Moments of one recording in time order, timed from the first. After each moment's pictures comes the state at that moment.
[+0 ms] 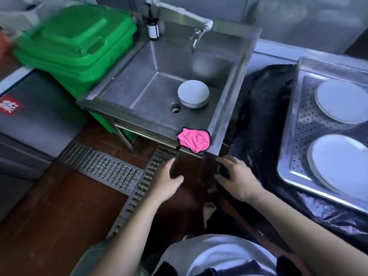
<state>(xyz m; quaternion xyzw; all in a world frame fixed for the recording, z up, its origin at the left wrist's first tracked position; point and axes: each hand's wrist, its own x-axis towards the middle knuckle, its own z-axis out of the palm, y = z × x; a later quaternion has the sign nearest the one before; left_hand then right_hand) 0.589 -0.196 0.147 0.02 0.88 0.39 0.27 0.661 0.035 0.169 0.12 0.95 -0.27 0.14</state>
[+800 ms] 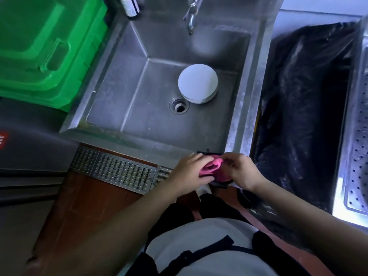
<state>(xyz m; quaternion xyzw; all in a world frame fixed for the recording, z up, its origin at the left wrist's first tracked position) 0.397 -0.115 0.102 0.40 0.85 0.22 0.26 0.485 0.070 0.107 0.20 0.83 -0.50 0.14</state>
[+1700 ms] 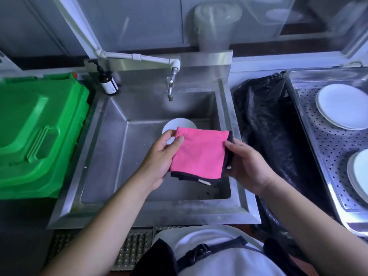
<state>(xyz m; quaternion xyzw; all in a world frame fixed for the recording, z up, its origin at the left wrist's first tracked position) 0.232 -0.117 0.252 0.17 0.63 0.63 0.42 0.389 0.046 0.242 0.27 0.41 -0.87 -0.07</state>
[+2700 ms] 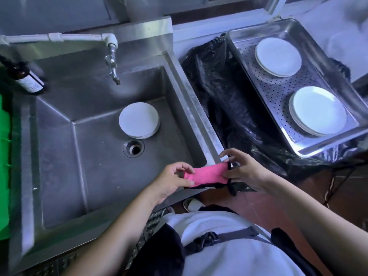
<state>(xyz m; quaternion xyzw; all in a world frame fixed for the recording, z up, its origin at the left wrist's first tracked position) 0.291 -0.130 0.137 0.27 0.62 0.40 0.61 0.505 0.007 0.172 0.50 0.55 -0.67 -0.03</state>
